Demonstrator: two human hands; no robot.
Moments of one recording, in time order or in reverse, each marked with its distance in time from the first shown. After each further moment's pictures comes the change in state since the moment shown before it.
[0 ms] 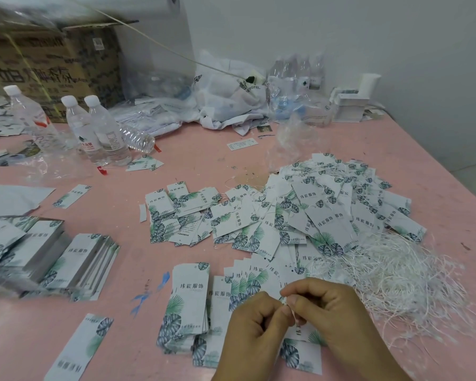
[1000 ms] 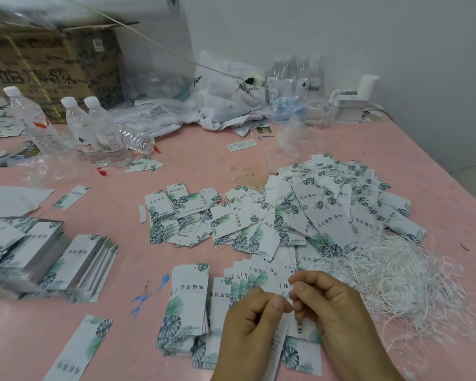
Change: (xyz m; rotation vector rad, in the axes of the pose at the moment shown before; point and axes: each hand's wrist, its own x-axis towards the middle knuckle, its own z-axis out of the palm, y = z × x) left_hand 0.003 0.002 -0.002 -0.149 0.047 -0.023; right_hand 0.004 0.010 0.007 0.375 0.125 0.047
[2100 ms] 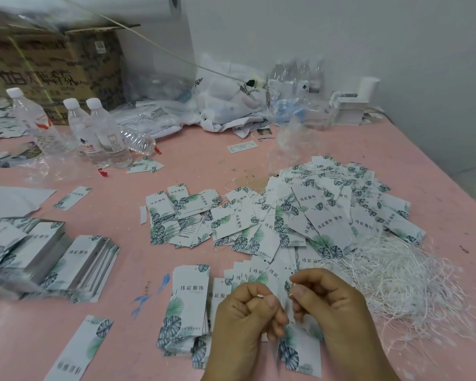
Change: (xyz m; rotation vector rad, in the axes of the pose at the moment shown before) left_hand 0.007 0.000 -0.003 -0.542 0.058 -0.324; right_hand -0.005 -0.003 0.003 -0.081 -0.026 -0.194
